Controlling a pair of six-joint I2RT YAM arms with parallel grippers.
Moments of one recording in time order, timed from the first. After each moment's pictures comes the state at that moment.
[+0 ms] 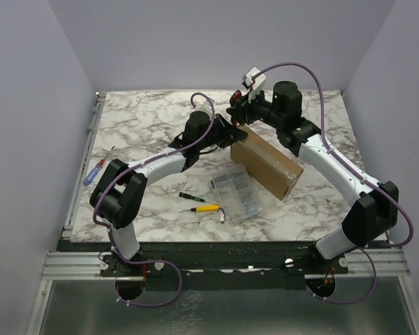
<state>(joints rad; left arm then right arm) -0.60 1.78 1.17 0.42 0.33 -1.15 0.50 1.54 1.38 -0.01 -0.33 -0.19</state>
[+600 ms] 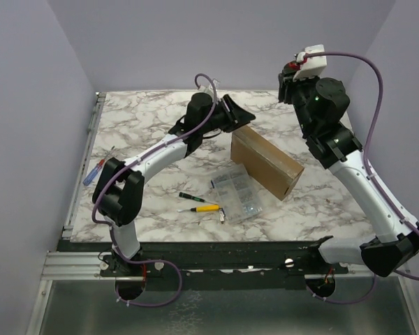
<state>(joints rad) -0.60 1.81 1.37 0.25 0.34 -1.08 0.51 1.30 1.49 -0.08 0.27 -0.19</state>
